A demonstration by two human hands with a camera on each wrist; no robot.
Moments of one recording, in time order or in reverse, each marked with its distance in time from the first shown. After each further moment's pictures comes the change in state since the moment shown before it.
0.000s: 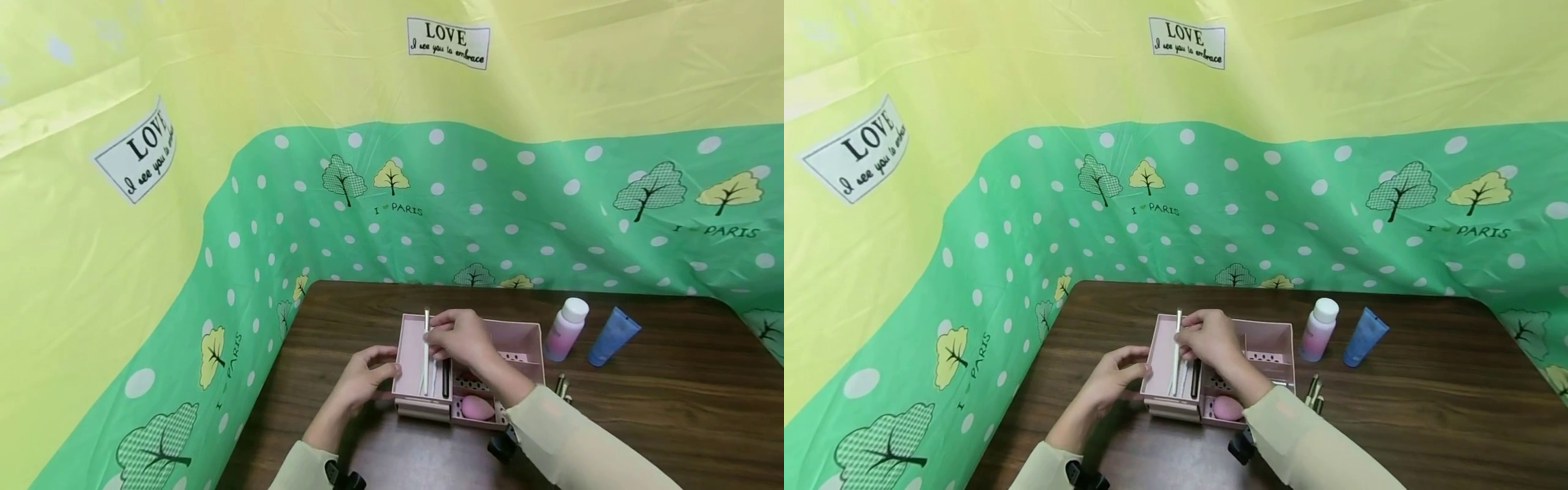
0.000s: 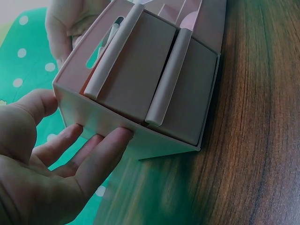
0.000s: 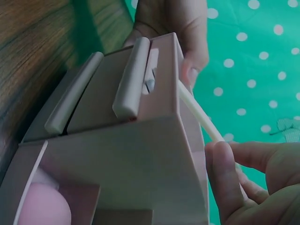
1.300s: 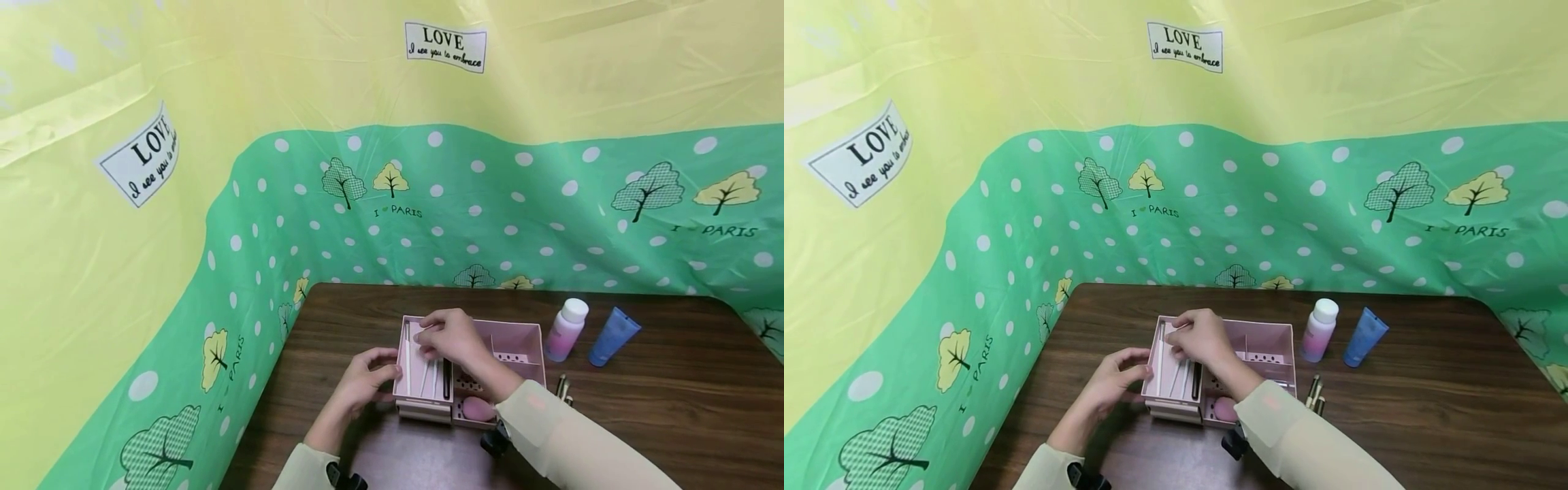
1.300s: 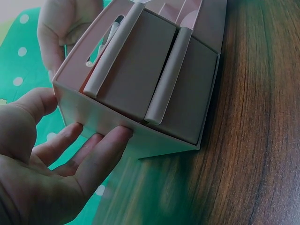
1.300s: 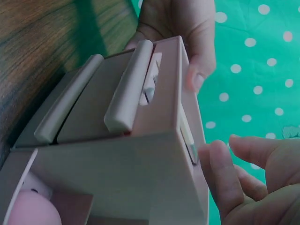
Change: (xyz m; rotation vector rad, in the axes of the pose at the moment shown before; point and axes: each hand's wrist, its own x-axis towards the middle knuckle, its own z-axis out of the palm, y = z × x) left_hand 0.000 -0.003 -0.001 -0.014 -0.011 0.002; right_hand 0.004 -0.004 0.013 -0.041 -0.021 -0.006
